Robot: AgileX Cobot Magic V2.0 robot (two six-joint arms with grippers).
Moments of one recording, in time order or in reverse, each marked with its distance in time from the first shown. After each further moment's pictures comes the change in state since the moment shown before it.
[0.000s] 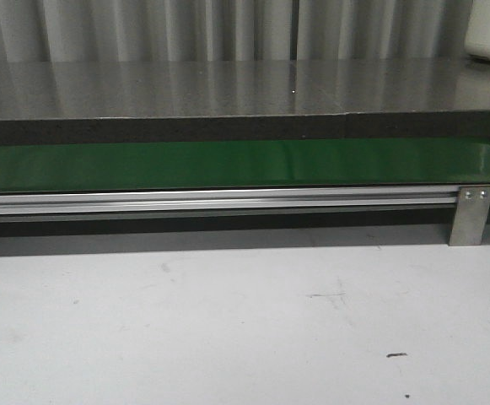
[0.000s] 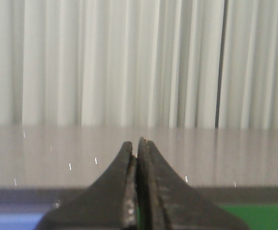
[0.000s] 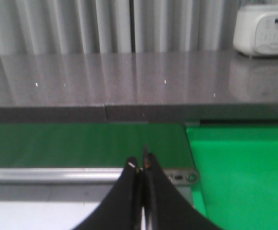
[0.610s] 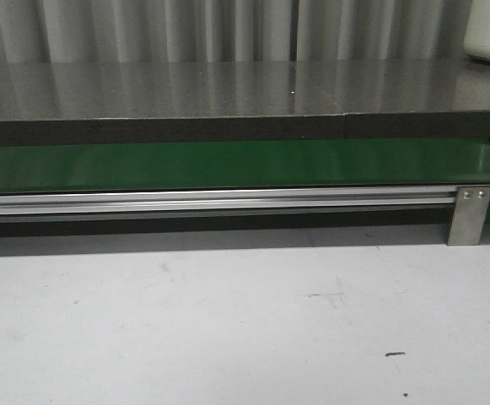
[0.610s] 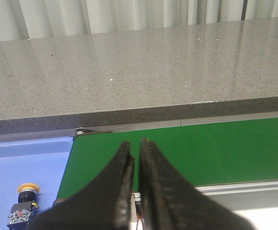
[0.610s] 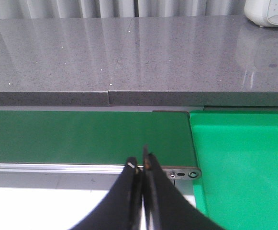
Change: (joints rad) left arm 0.000 0.428 -0.356 0.092 0.395 0.002; right arm 0.000 0.374 -0.342 0.000 0.193 0.000
